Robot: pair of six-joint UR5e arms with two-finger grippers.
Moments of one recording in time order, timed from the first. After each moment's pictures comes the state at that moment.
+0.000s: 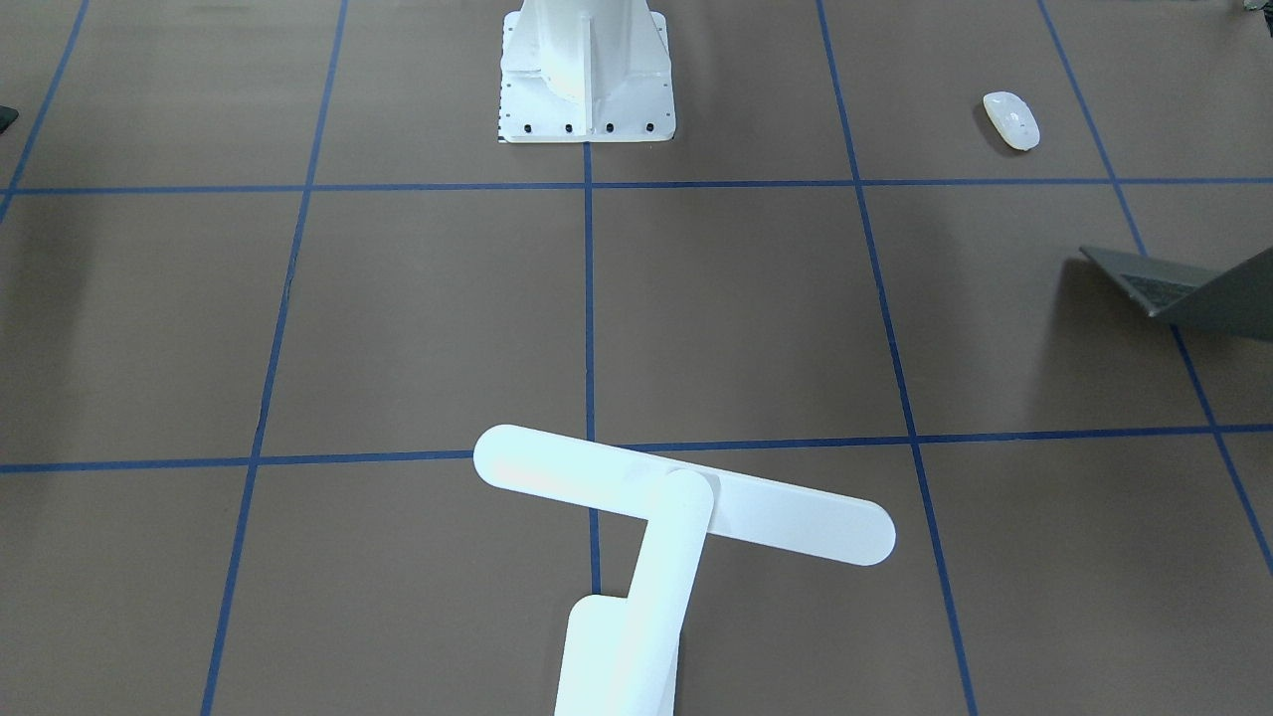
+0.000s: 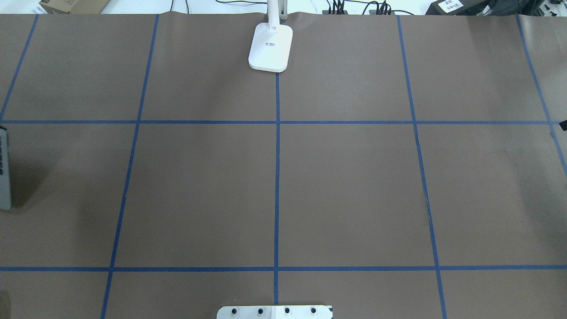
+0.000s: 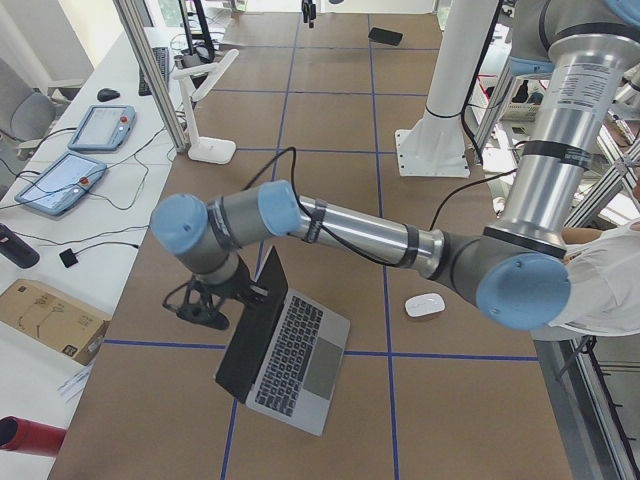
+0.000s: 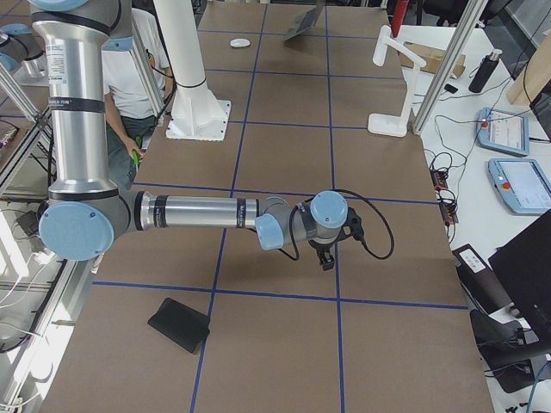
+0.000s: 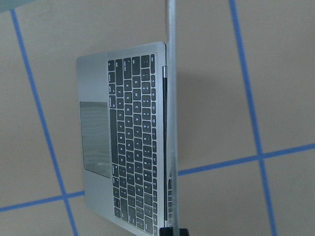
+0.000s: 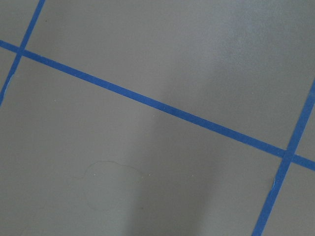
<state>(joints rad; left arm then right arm) -1.62 -1.95 -1.54 -0.99 -2.43 -1.11 1.41 -1.56 1.55 -1.27 2.50 0.01</state>
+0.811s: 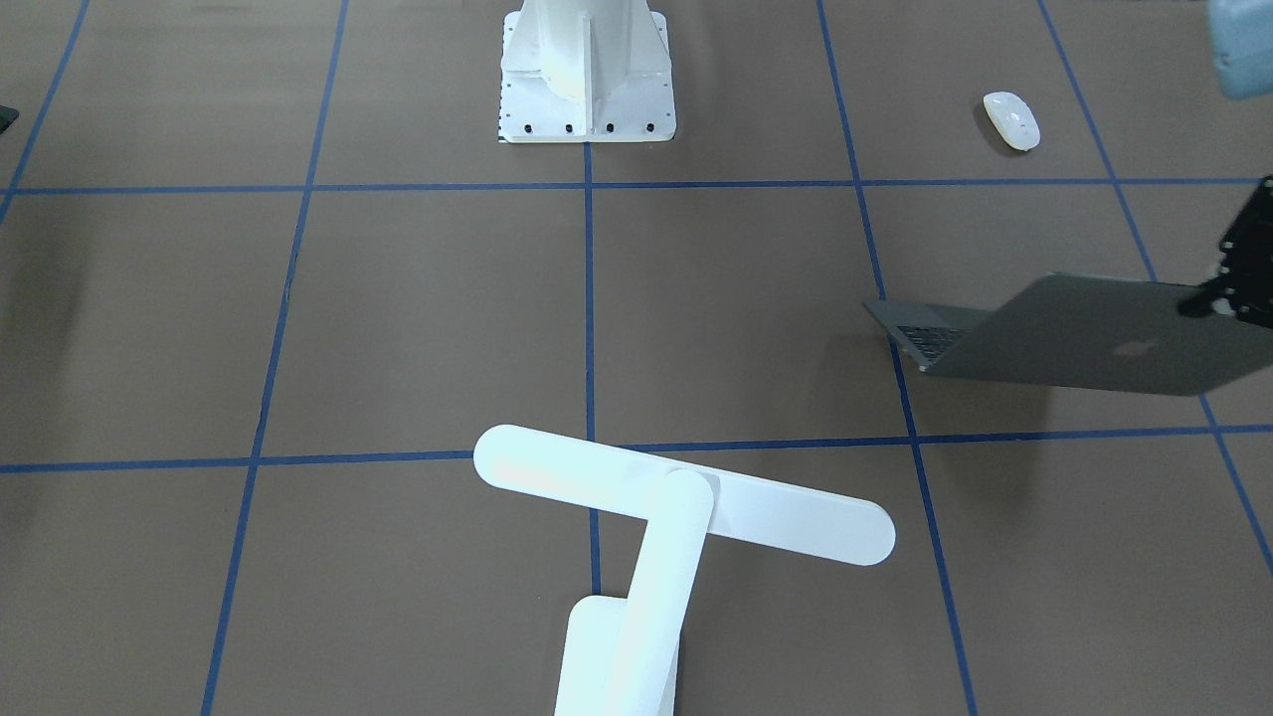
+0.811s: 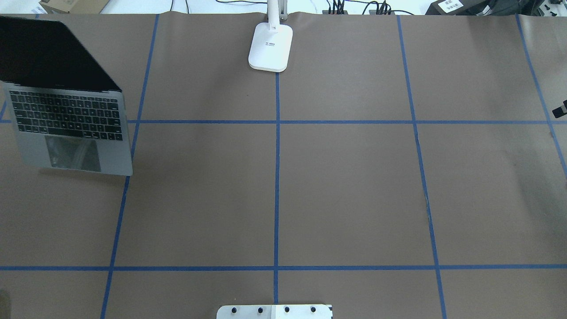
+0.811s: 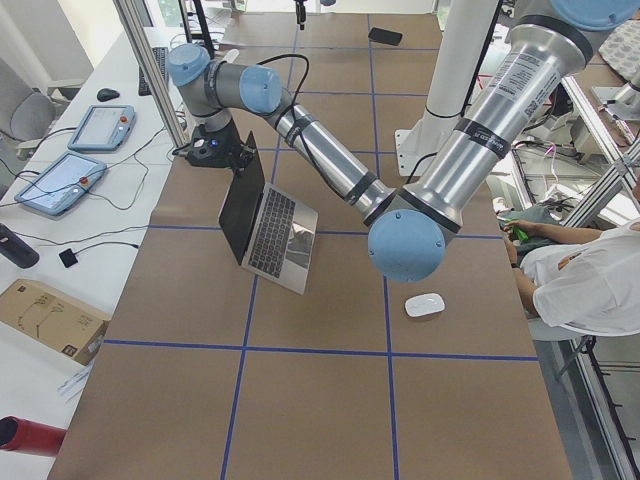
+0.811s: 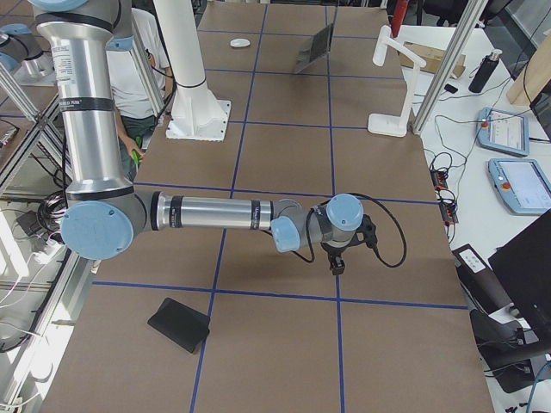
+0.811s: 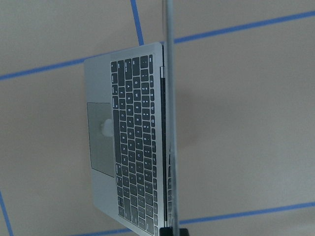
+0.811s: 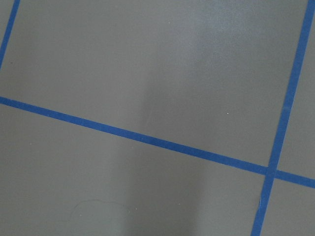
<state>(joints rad) -1.33 -2.14 -1.80 -0.99 -2.50 -1.80 1.41 -1.48 1.45 -1.26 2.47 0.09</state>
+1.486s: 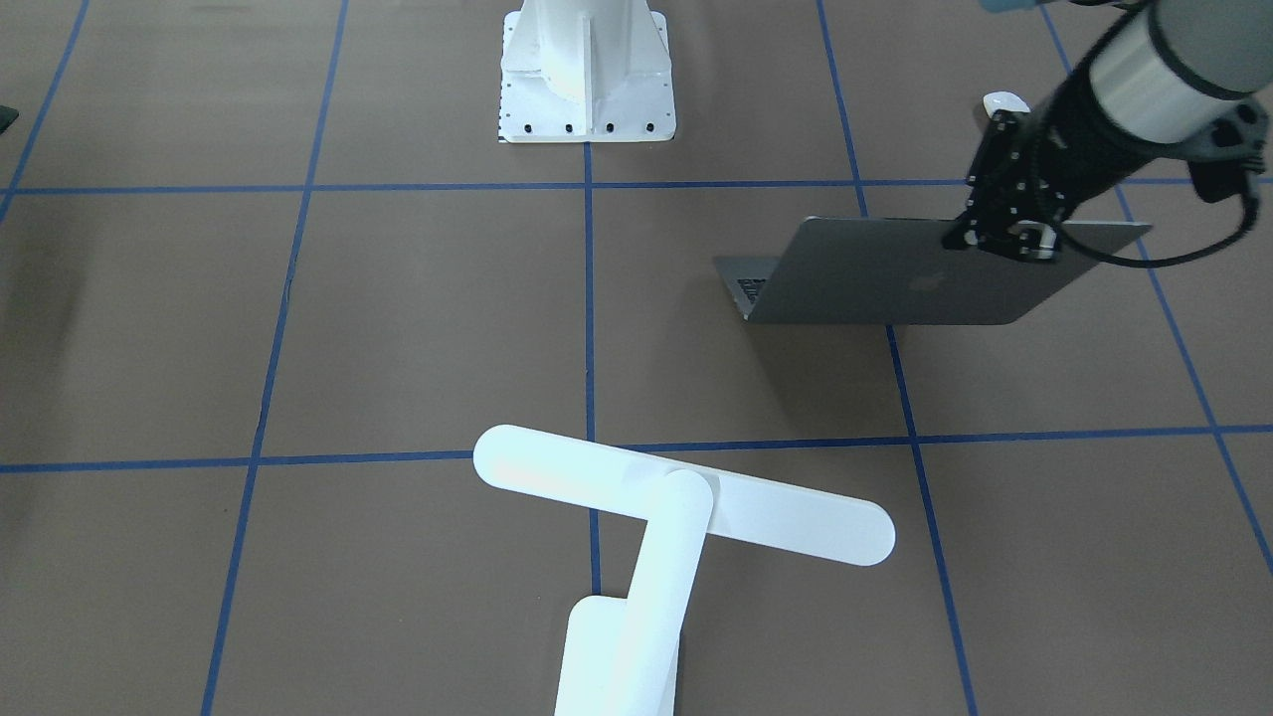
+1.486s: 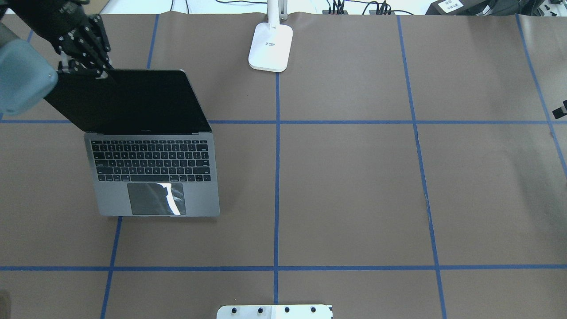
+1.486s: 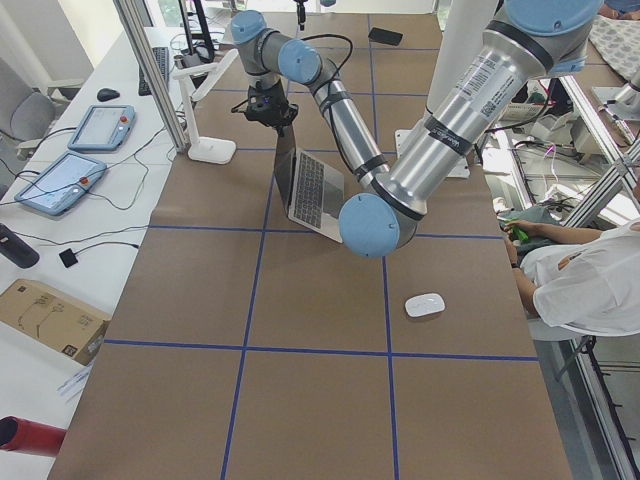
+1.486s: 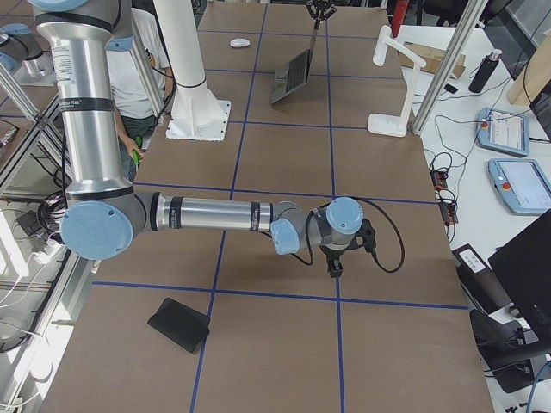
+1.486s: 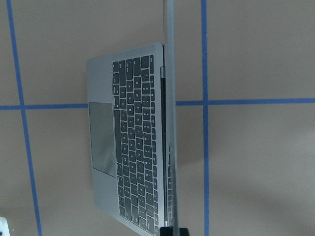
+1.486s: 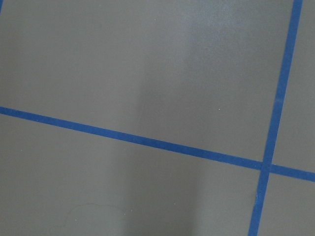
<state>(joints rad) -1.02 -2.24 -1.93 -1.04 -2.42 -2.23 1.41 -1.49 1.44 -1.26 2.48 0.12</state>
